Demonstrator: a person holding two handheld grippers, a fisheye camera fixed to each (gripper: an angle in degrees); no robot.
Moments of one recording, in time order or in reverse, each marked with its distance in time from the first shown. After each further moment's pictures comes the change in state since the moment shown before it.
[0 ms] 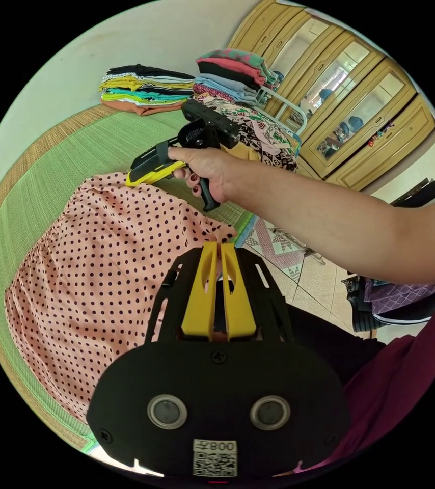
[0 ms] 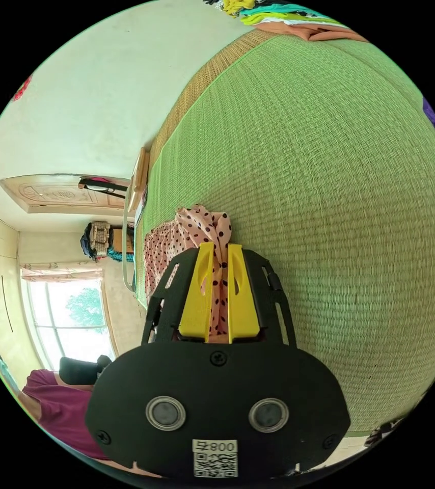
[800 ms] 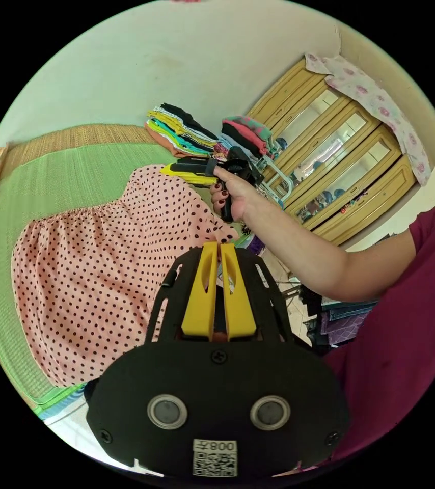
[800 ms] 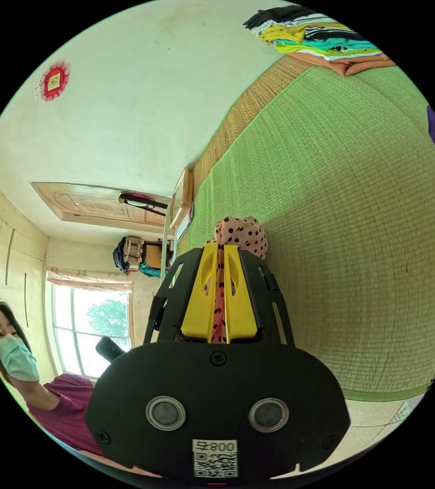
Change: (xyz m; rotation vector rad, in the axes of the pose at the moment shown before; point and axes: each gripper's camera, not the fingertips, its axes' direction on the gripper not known) left arm -0.114 0.131 -0.284 0.335 0.166 -0.237; right arm -0.046 -0.009 0.056 0.140 -0.189 -0.044
